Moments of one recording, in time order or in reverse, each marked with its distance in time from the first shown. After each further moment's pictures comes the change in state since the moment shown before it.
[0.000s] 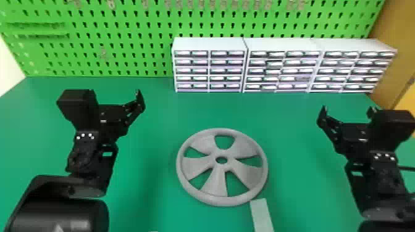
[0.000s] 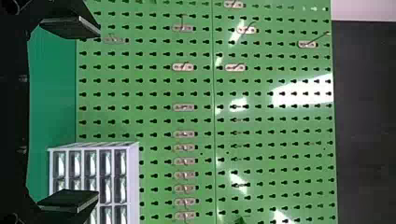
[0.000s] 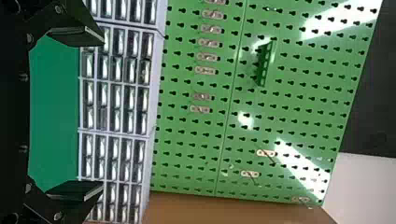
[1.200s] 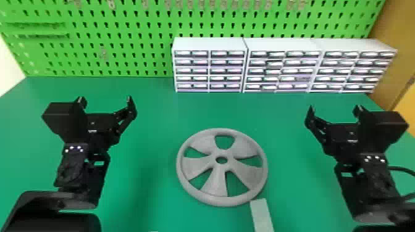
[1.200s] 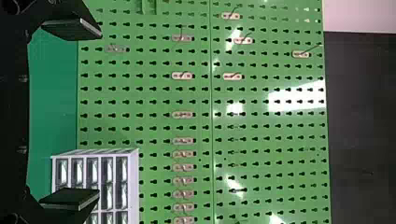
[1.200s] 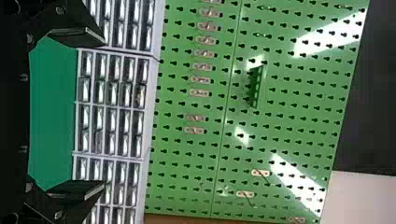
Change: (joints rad) left arm 0.061 -0.006 0.040 -0.019 0.005 -0.065 -0.020; right arm 0.024 -0.017 0.065 -0.044 -0.013 -0.003 0.000
